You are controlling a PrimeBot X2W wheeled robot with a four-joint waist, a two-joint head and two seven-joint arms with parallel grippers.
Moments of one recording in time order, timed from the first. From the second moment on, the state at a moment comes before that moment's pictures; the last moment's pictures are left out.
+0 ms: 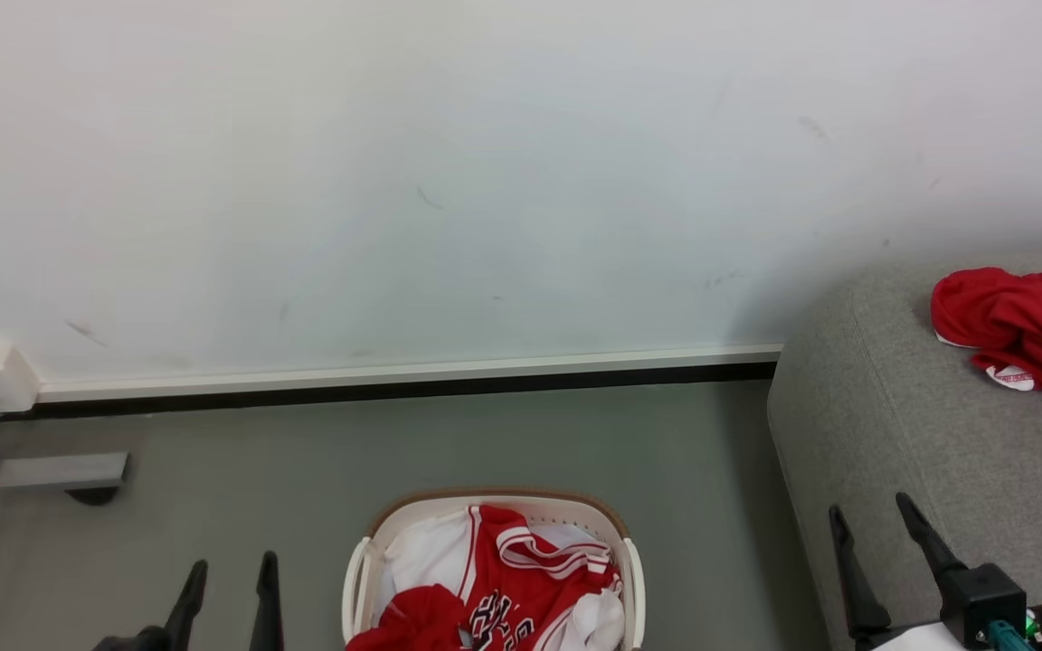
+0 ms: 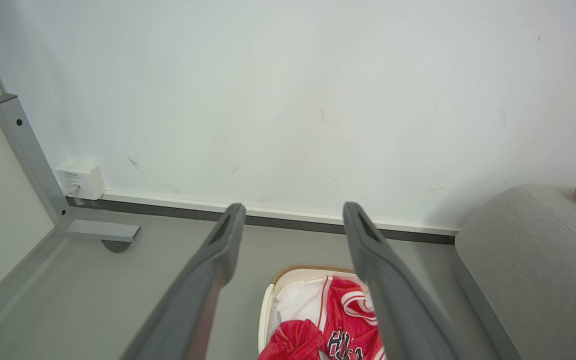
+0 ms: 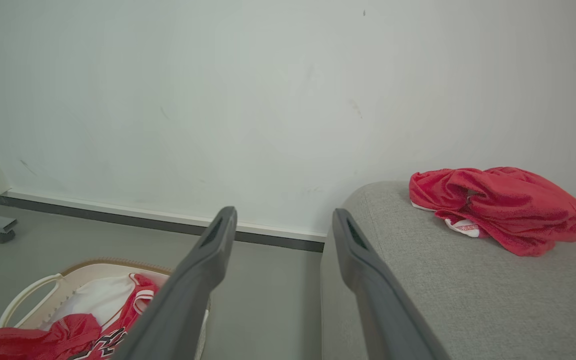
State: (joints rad) left arm 0.05 0.24 -0.18 0.16 -0.40 0.15 -0.26; right arm -0.15 -0.05 0.02 0.43 0.02 0.13 -0.26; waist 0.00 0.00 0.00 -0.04
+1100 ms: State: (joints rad) left arm 0.06 0.10 -0.08 0.25 -0.23 -0.06 -0.26; right arm -0.13 -0.05 0.06 0.42 0.06 0.13 -0.26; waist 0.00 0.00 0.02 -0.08
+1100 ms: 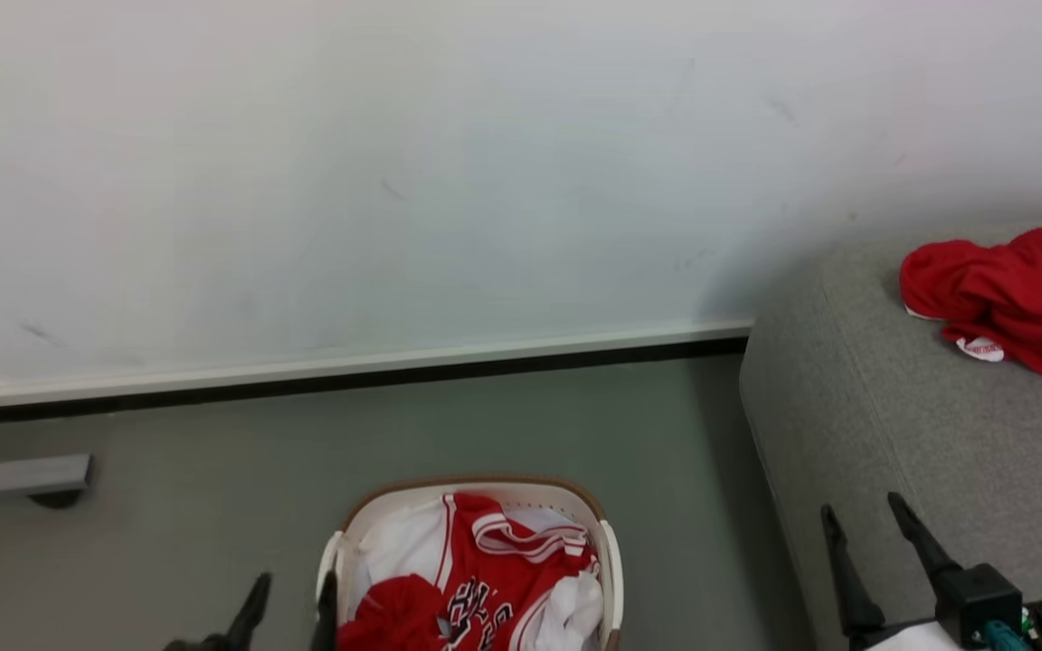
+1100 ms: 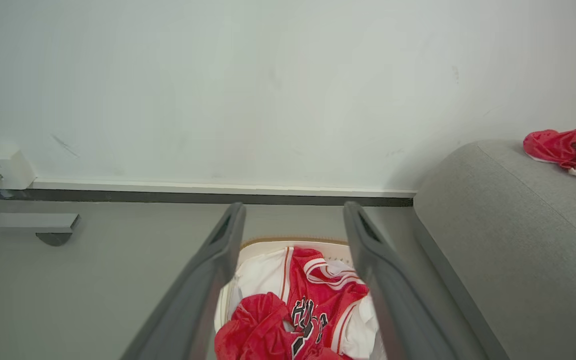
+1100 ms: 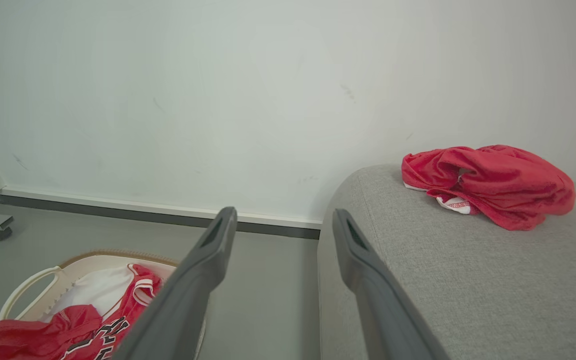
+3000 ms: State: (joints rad) left arm -0.95 0.10 -0.49 1.26 -0.15 -0.12 -0.08; right arm -0.40 -0.05 0.01 0.05 0.05 0.13 -0.26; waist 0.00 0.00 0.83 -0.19
